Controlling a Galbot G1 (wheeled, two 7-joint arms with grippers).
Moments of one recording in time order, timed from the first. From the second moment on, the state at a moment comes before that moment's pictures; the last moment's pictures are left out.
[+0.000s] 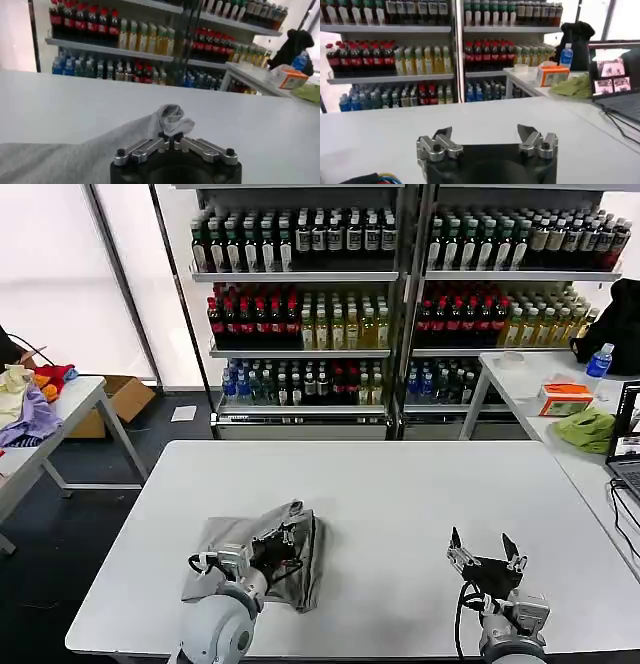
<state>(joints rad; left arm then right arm) 1.21 -1.38 -0.25 -1.97 -0.40 0.57 -0.13 -1.55 1.32 0.52 2.28 0.31 -0.47 0.39</state>
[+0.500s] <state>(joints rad) 1.22 -1.40 -0.22 -1.93 -0.35 0.58 -0.10 -1.55 1.33 0.52 2.26 0.30 -0.46 0.39</state>
